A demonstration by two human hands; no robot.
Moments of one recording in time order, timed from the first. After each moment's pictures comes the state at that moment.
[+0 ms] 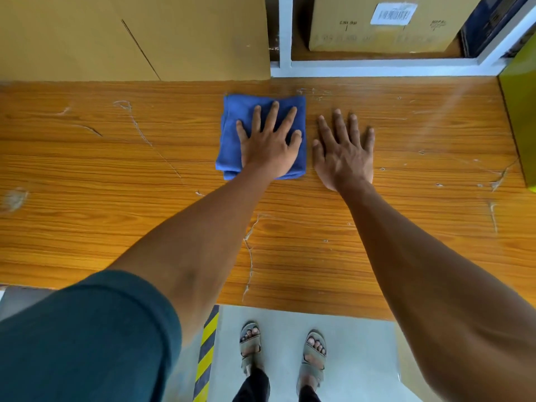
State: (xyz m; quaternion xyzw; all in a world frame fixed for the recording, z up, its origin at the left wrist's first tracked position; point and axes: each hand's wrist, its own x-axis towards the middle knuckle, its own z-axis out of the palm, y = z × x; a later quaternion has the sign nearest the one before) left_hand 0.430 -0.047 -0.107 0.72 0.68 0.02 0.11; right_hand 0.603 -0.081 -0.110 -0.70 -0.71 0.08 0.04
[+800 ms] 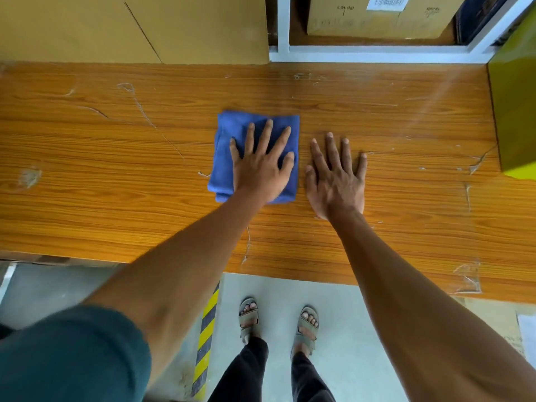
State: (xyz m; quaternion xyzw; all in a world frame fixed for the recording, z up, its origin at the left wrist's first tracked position) left_hand 0.421 -0.143 -0.110 0.73 0.68 0.03 0.07; right_hand 0.600 -0.180 -0.106 -0.70 -0.71 0.08 0.04
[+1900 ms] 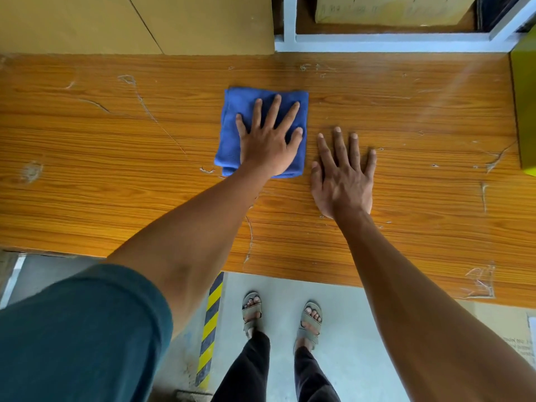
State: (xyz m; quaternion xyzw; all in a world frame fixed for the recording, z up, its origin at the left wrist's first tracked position) left_hand 0.427 -0.089 -0.110 0.73 0.68 0.02 0.08; right_hand 0.600 -0.177 -0.110 -0.70 -0.71 0.08 0.05
